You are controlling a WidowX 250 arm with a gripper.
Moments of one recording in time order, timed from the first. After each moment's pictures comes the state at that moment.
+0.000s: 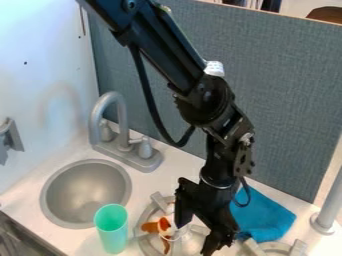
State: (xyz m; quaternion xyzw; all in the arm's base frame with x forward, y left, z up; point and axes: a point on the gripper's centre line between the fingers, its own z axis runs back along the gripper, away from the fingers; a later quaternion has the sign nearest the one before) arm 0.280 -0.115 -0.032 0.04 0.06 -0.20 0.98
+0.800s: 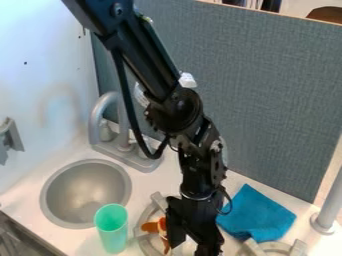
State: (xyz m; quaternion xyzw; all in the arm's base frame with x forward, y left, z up) arm 0.265 -0.109 -0.058 -0.05 0.06 -0.22 0.97
